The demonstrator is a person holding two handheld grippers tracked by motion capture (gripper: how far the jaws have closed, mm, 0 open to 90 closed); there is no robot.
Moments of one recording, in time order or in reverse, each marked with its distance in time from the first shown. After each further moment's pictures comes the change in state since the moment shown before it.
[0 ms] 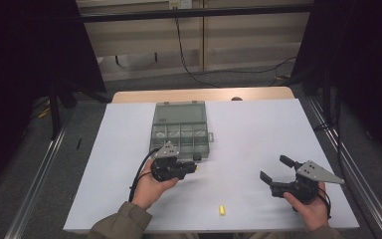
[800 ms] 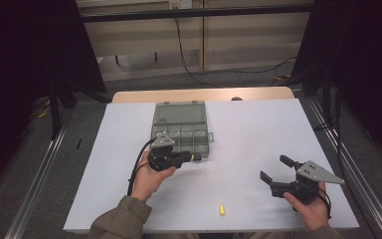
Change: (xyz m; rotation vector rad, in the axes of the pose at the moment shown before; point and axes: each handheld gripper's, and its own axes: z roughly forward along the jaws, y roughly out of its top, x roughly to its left) left arm 0.019 0.014 -0.001 -0.029 0.076 -0.027; right arm 0.001 0.000 0.000 -0.002 0.001 -0.005
